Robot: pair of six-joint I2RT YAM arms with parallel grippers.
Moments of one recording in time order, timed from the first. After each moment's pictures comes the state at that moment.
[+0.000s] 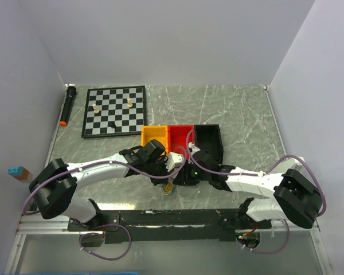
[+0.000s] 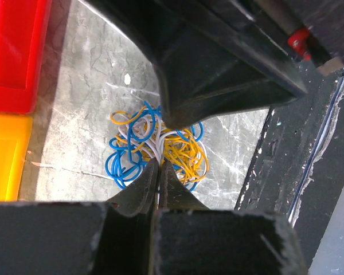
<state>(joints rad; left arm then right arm) -0.91 1.43 0.82 -0.33 0.39 0.17 0.86 1.25 0.46 0.07 -0.20 0.84</state>
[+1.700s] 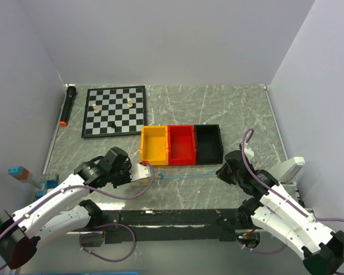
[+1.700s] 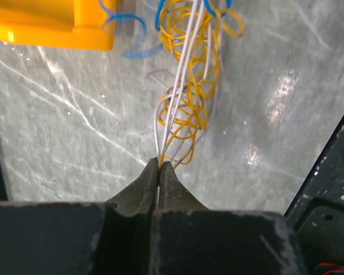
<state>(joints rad) -0.70 0.88 0.63 -0.75 0.07 0.66 0.59 0.65 0.52 -0.73 0.24 0.99</state>
